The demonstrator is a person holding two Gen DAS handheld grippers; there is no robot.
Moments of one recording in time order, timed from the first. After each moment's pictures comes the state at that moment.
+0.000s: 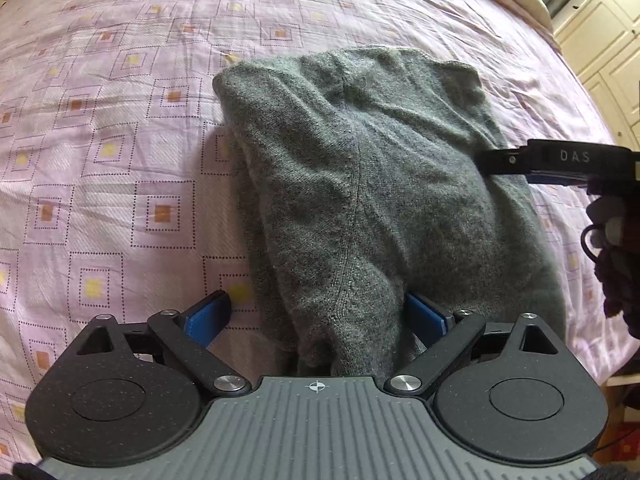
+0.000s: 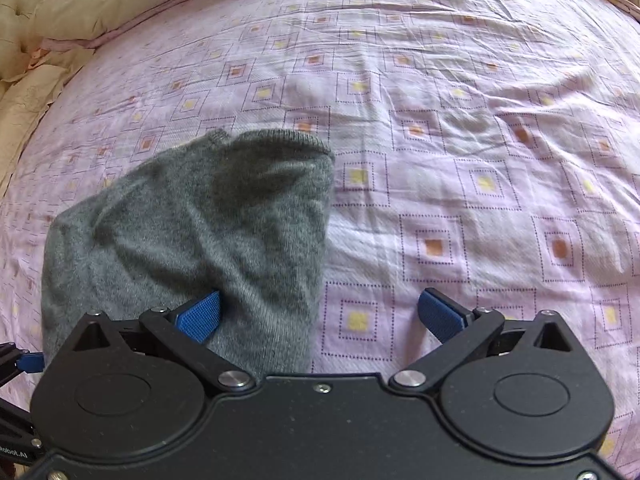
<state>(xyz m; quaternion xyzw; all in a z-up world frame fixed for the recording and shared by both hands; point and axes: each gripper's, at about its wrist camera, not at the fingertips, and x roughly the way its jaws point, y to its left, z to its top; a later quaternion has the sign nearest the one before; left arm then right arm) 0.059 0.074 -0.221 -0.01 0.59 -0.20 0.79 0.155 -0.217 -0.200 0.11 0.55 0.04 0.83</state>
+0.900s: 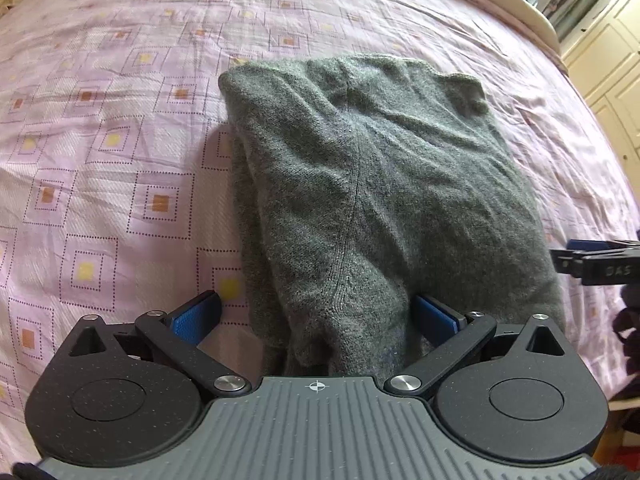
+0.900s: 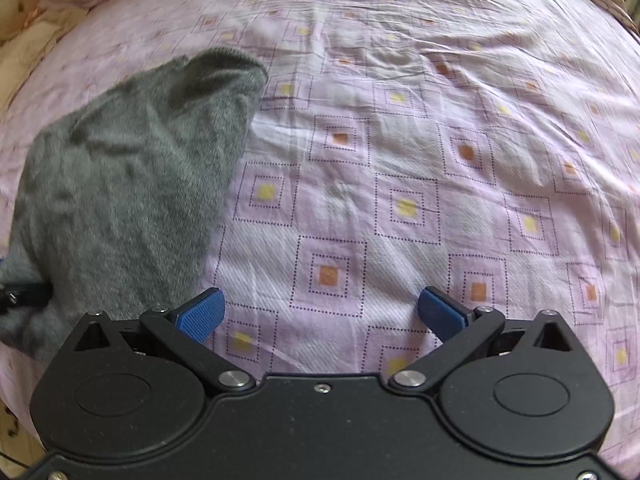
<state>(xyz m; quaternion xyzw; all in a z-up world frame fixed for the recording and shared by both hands) 0.051 0.074 -0.225 -0.03 0.57 -0.18 0.80 0.089 -0.242 -0.199 0.05 0.58 0.03 0.81</state>
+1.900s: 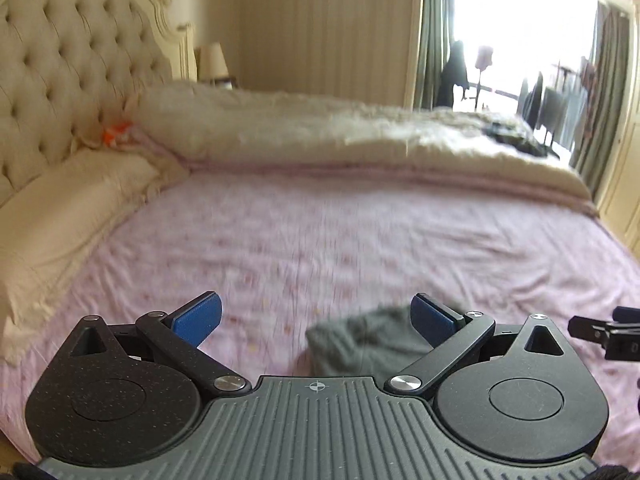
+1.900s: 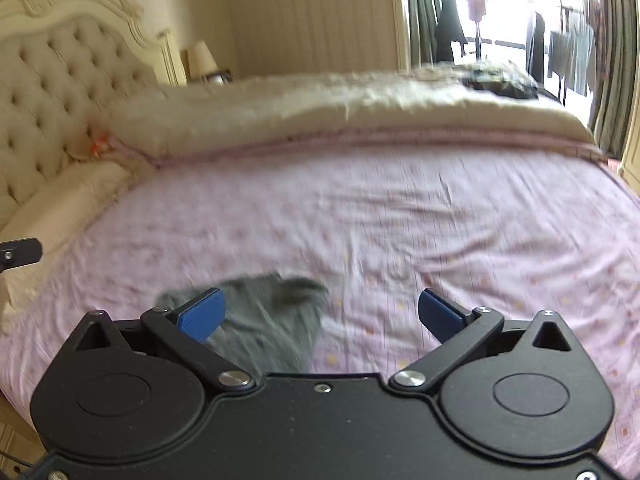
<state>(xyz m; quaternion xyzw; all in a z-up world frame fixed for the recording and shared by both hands) -0.035 0.065 -0.021 0.00 0.29 -0.03 0.96 0.021 -0.241 -0.030 0.07 0.33 0.05 0.94</state>
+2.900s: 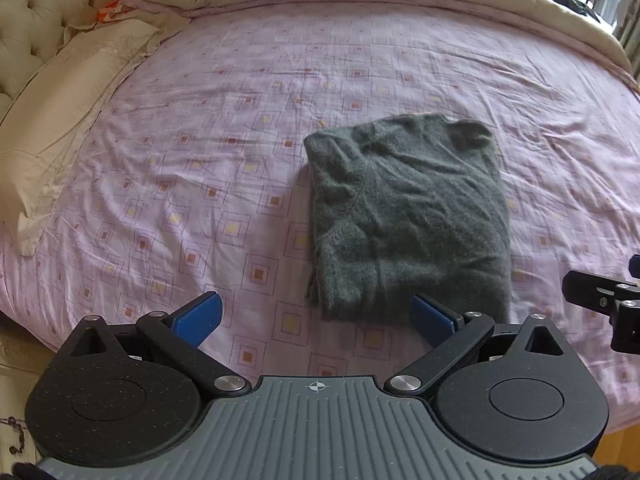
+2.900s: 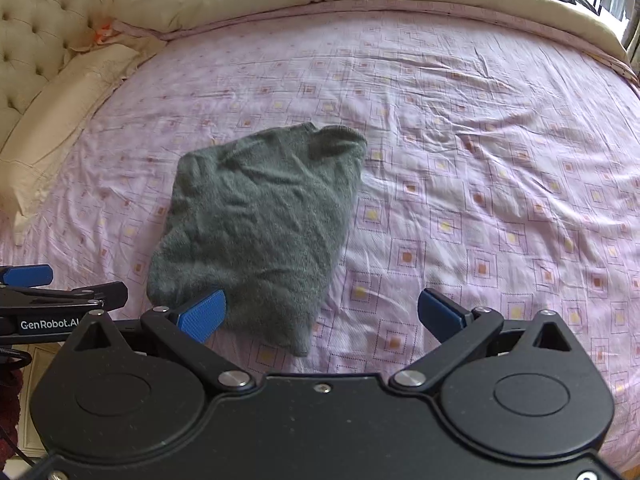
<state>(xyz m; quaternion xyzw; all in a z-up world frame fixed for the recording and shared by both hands) -0.045 0.032 -0.095 0.05 0.54 0.02 0.84 0.006 -0.195 -0.073 0.05 0.53 0.07 0.85</state>
